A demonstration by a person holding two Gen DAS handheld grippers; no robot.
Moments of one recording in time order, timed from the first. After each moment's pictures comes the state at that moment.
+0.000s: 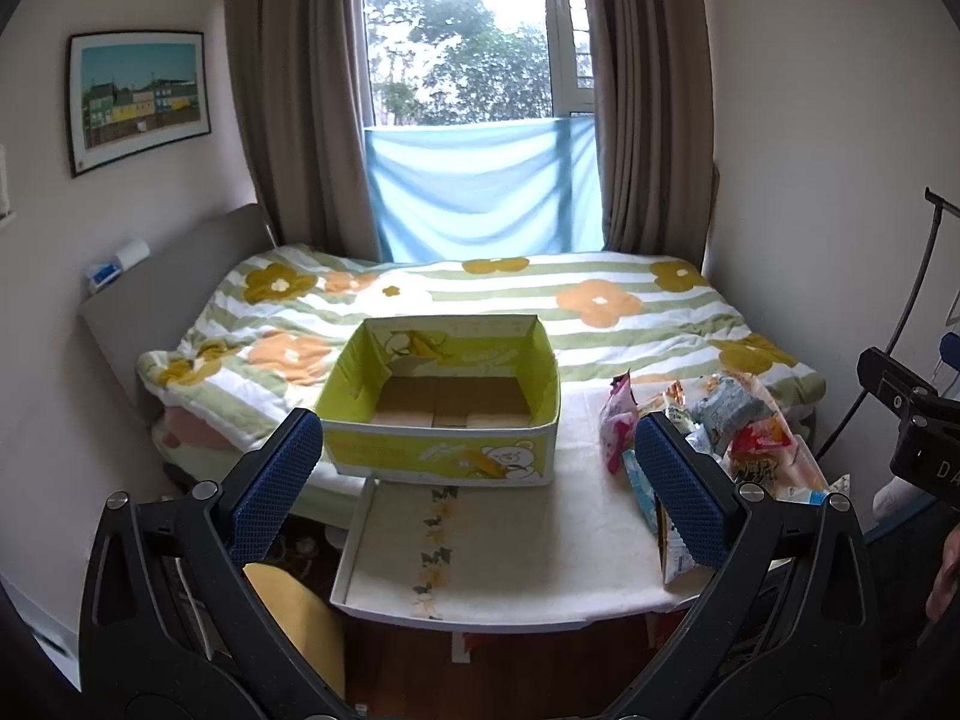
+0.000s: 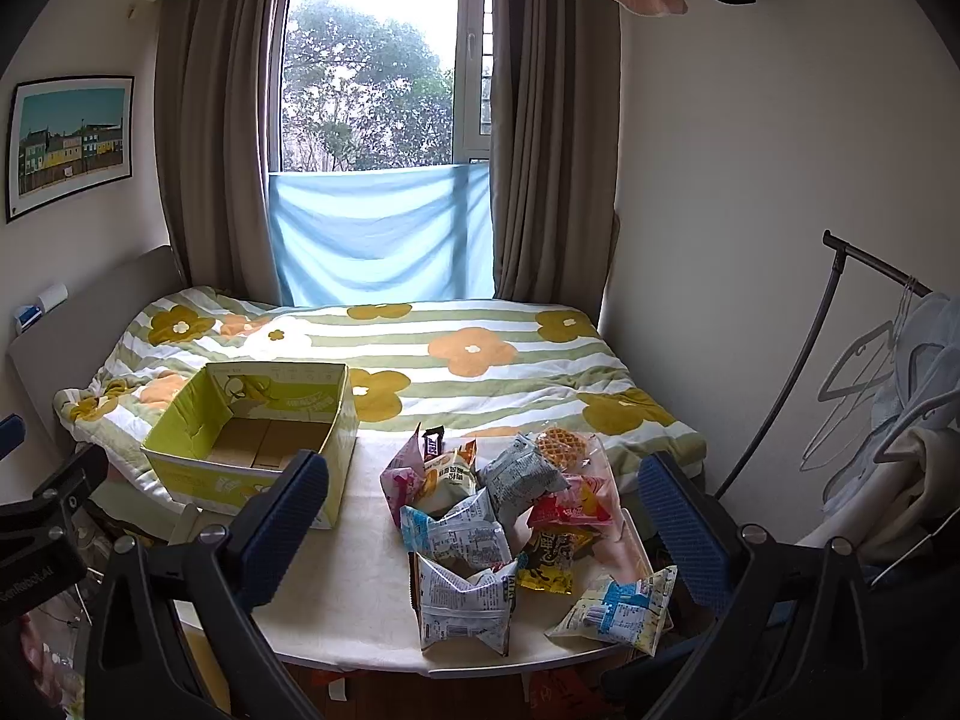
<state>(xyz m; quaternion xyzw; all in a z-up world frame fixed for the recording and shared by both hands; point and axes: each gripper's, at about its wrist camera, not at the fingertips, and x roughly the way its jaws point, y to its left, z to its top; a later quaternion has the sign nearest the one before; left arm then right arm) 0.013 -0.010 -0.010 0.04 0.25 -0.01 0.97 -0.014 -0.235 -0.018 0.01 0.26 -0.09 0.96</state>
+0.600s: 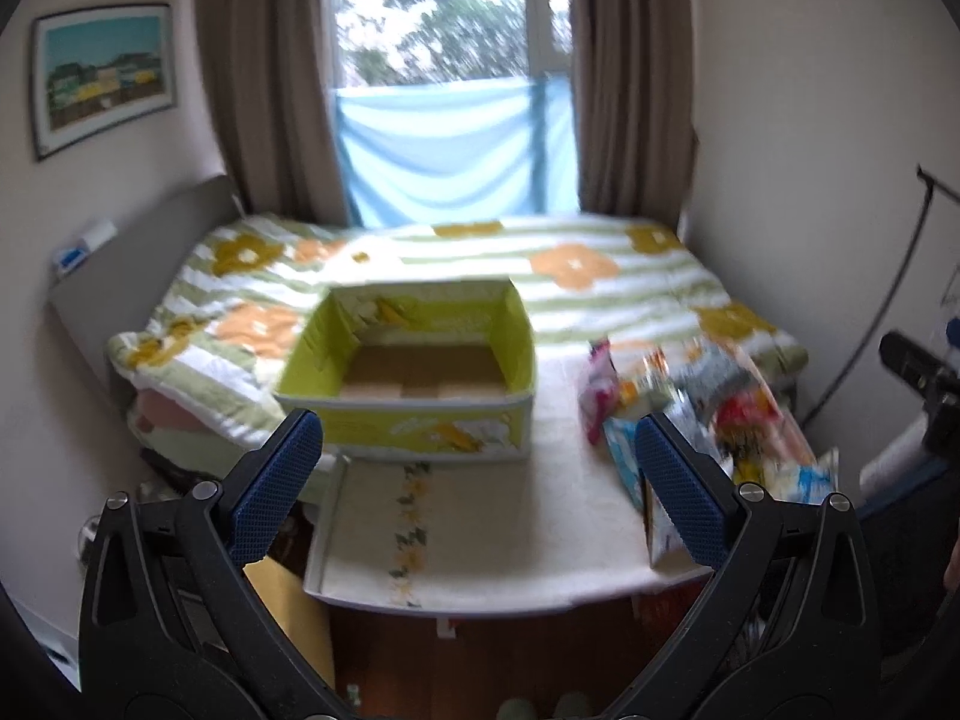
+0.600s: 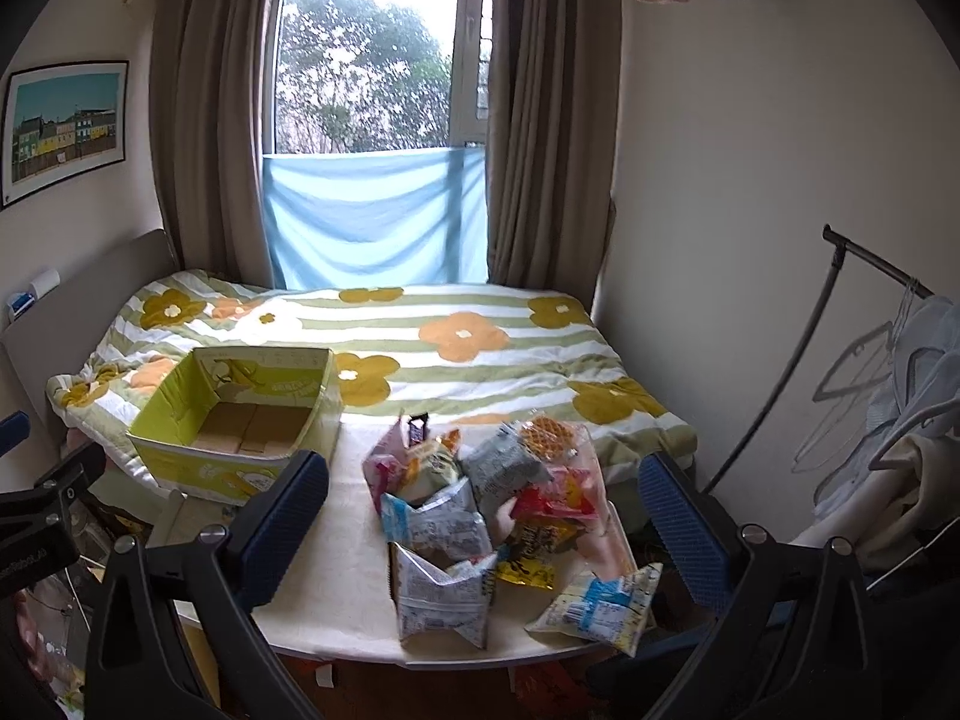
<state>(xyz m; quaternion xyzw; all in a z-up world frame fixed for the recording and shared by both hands) 0.044 -0.020 -0.038 0.04 0.31 -0.05 0.95 -0.004 -0.255 -0.025 0.00 0.29 -0.10 0.95</state>
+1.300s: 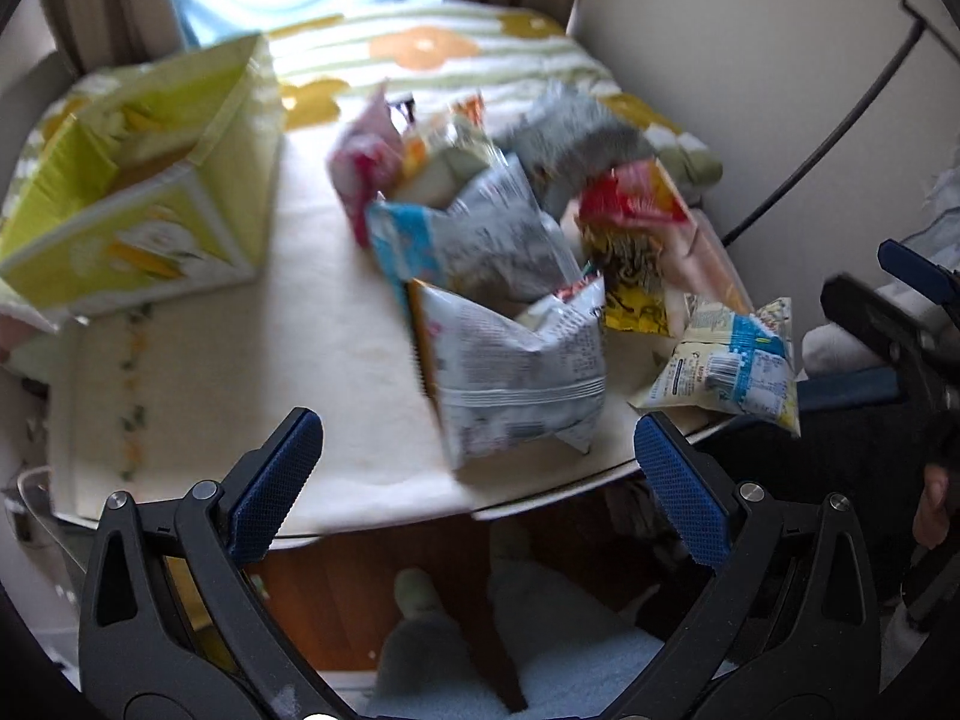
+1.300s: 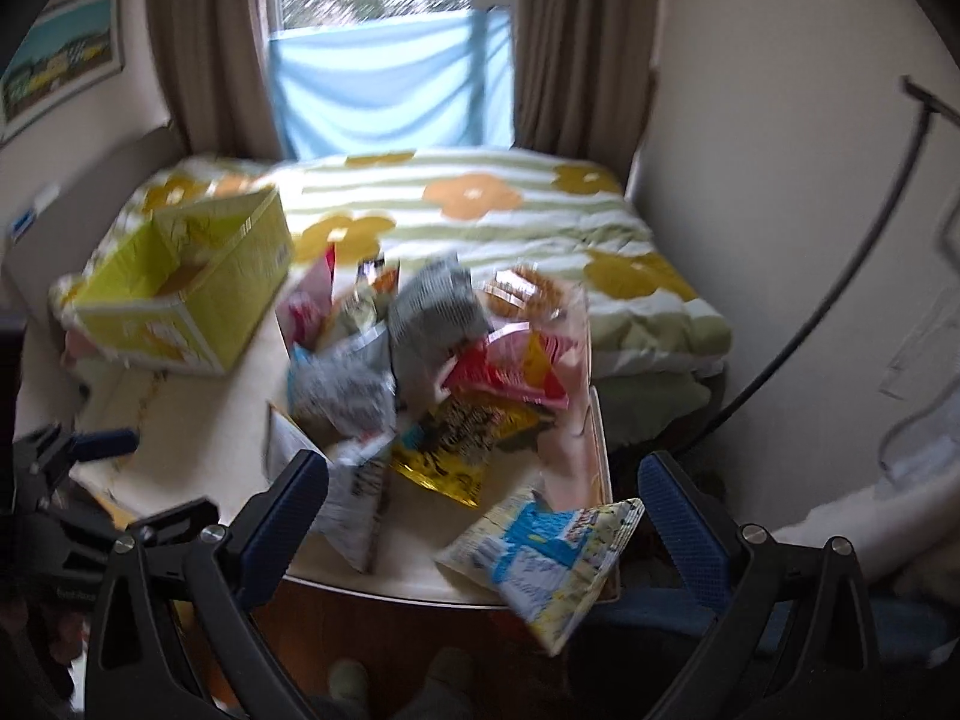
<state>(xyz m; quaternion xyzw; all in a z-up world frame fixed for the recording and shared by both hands) 0.109 -0.195 -0.220 0.03 0.53 -0.17 0.83 0.045 -0.374 -0.162 -0.01 0.44 -0.02 0.90</state>
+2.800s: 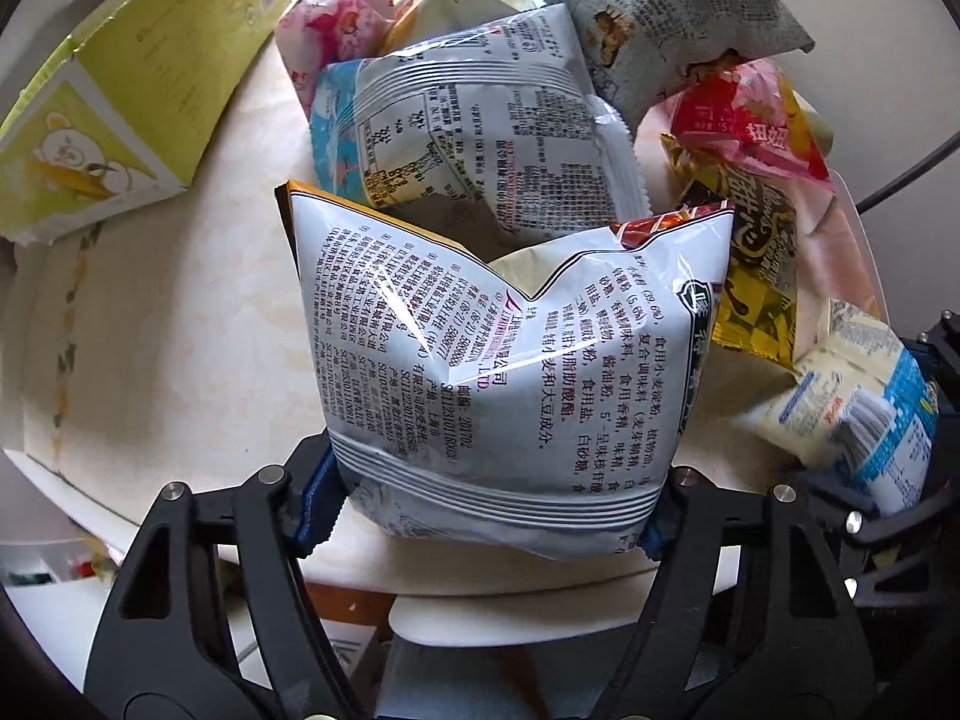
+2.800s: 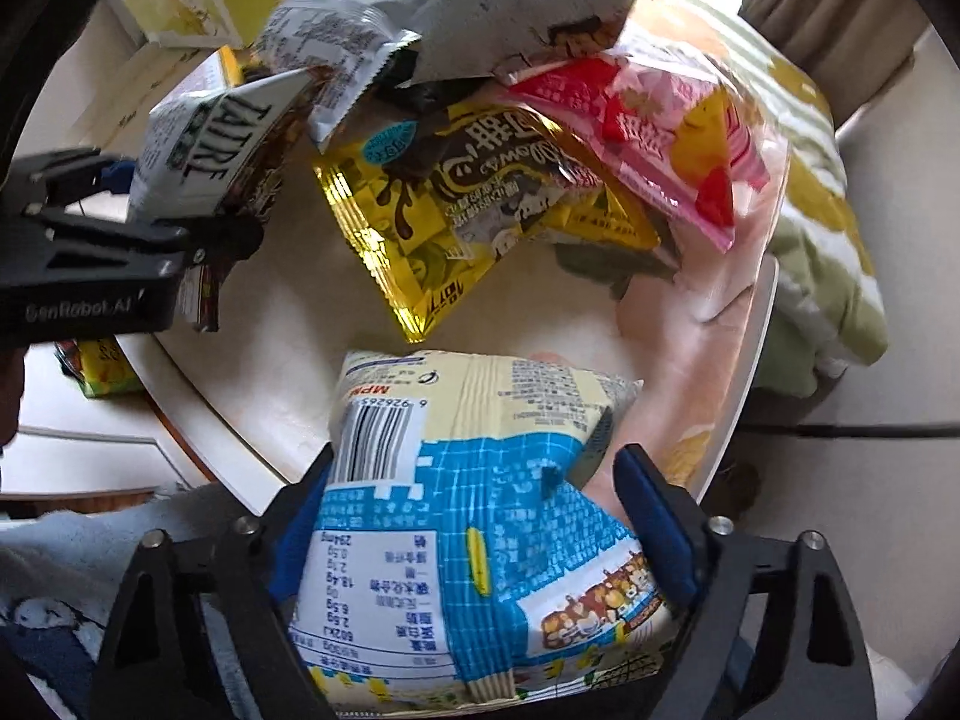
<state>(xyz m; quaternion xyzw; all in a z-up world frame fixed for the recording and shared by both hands) 0.137 -0.252 -0.329 0.04 0.59 -0.06 0.80 0.101 -0.409 -0.321 -0.15 0.61 0.18 0.75</state>
